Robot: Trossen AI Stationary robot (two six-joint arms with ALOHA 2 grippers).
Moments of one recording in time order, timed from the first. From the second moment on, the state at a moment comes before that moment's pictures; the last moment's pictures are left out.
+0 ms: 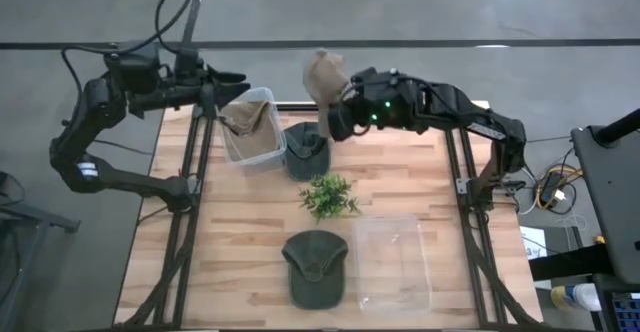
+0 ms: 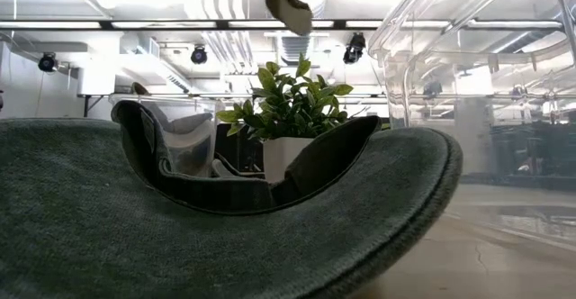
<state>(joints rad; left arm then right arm) 0.38 1.07 1.76 -0.83 0.02 -0.49 -0.07 1.73 2.19 -0.98 0.38 0.70</state>
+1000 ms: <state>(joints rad) 0.29 1.26 1.75 -0.71 -0.27 0.33 -0.18 1.74 2.20 -0.44 0.31 0.76</state>
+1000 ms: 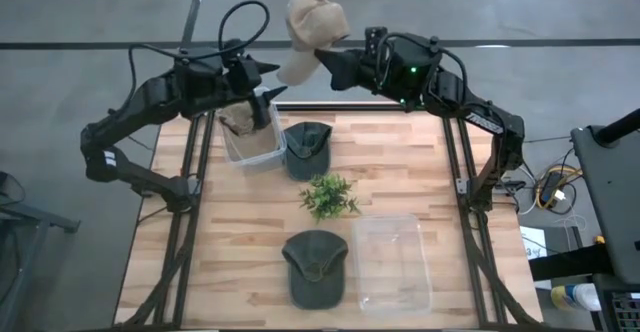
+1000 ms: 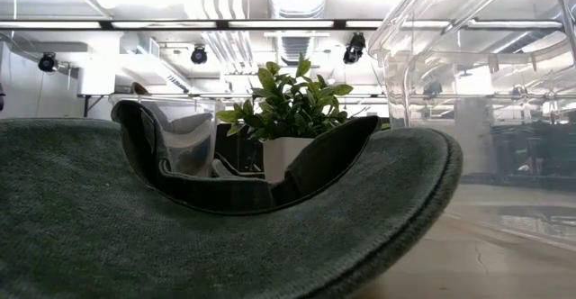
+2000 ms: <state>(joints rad) 0.29 1.28 1.75 -0.58 -0.36 0.06 -0.18 1.73 2.20 -0.37 0.20 0.68</state>
